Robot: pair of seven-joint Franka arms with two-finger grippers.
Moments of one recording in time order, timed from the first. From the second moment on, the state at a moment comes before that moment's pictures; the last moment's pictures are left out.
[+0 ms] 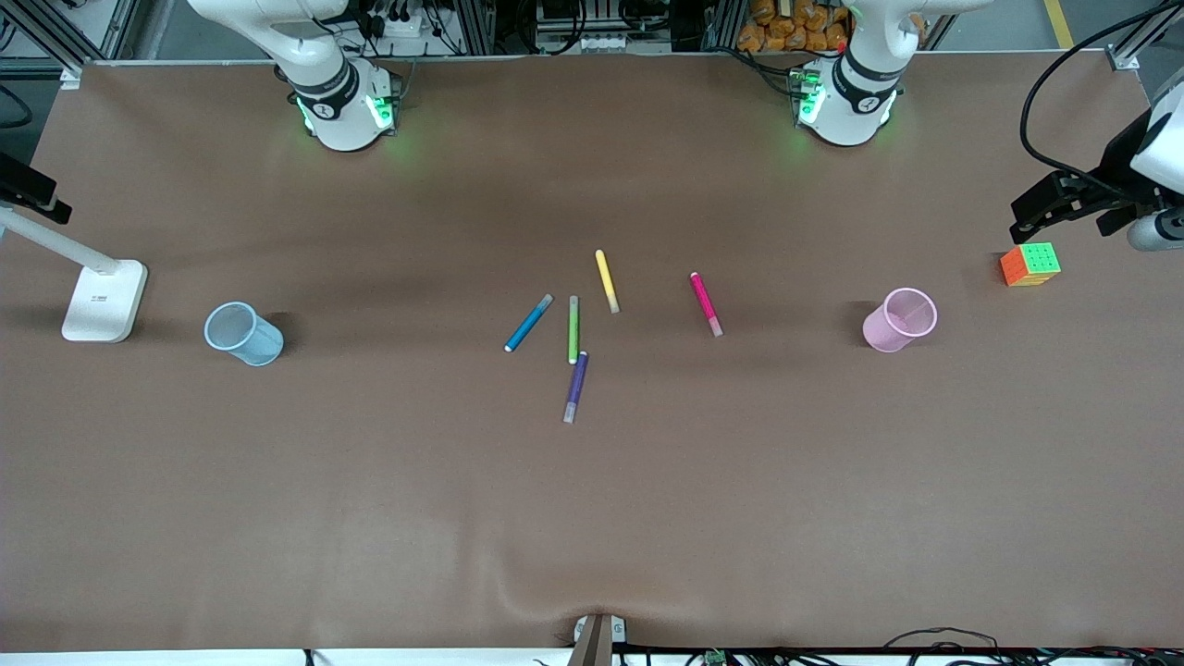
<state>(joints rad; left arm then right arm) -0.04 -0.05 -0.04 -1.60 0.06 1.59 -0.15 0.04 -0.04 -0.20 -1.53 0.00 1.45 -0.10</state>
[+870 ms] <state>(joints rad) -0.04 -0.05 -0.04 -1.60 0.01 1.55 -0.16 0.04 -0.04 -0.20 -1.53 0.00 1.45 -0.10</state>
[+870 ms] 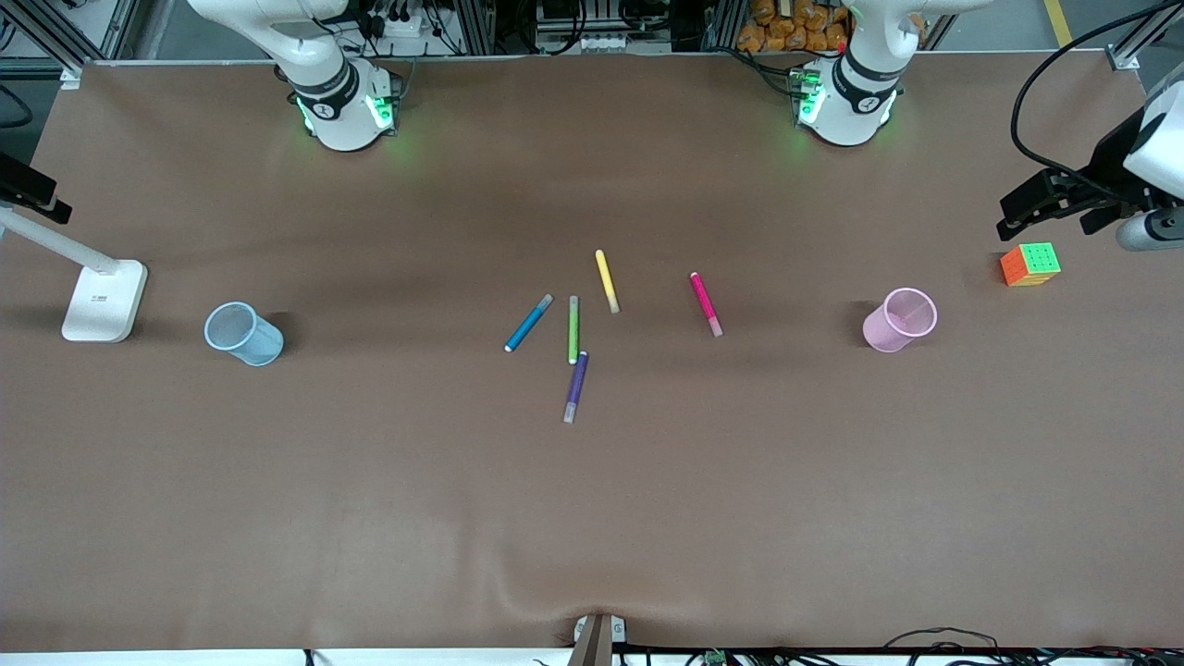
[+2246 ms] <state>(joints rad) -0.08 0.42 -0.20 -1.61 -0.14 1.45 -0.46 0.04 -0.04 -0.20 -1.53 0.00 1.45 -0.10</state>
